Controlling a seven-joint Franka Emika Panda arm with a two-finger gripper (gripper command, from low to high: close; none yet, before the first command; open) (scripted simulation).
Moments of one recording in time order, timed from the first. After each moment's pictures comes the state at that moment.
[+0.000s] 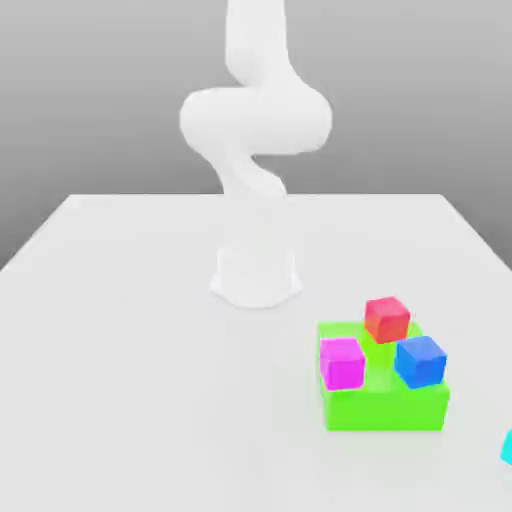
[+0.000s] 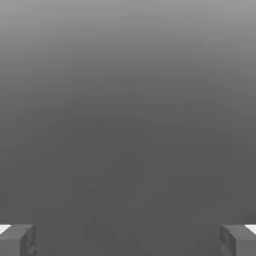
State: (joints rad) arm 0.05 -0.71 0.00 -2.30 -0.02 2.32 0.70
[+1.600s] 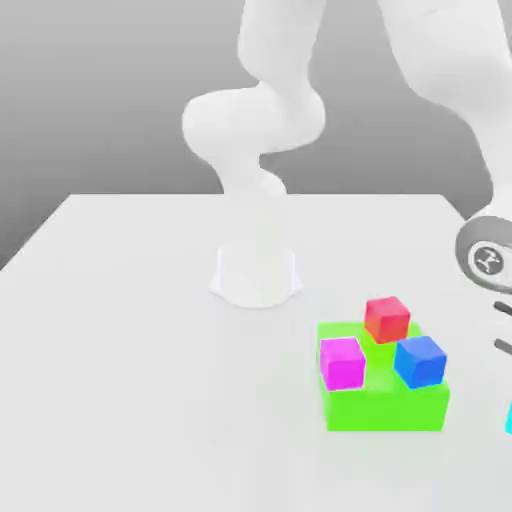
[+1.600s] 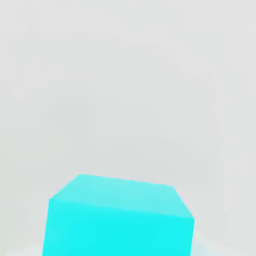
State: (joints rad) arm 0.46 0.35 0.22 -2.27 -0.17 2.61 -0.60
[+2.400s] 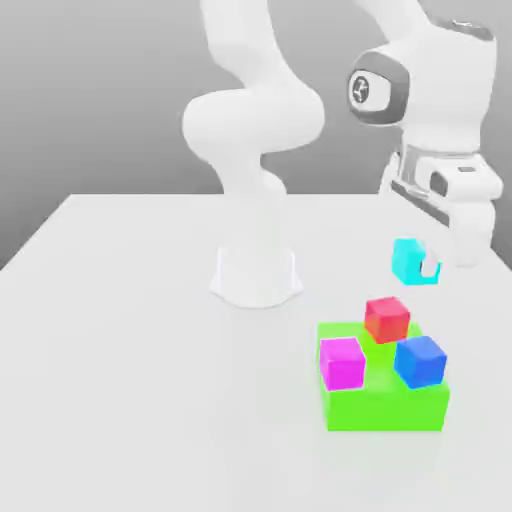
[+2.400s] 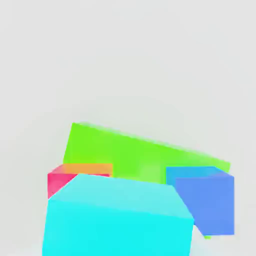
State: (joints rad) arm 0.52 -0.52 0.18 -2.90 0.11 2.38 -0.40
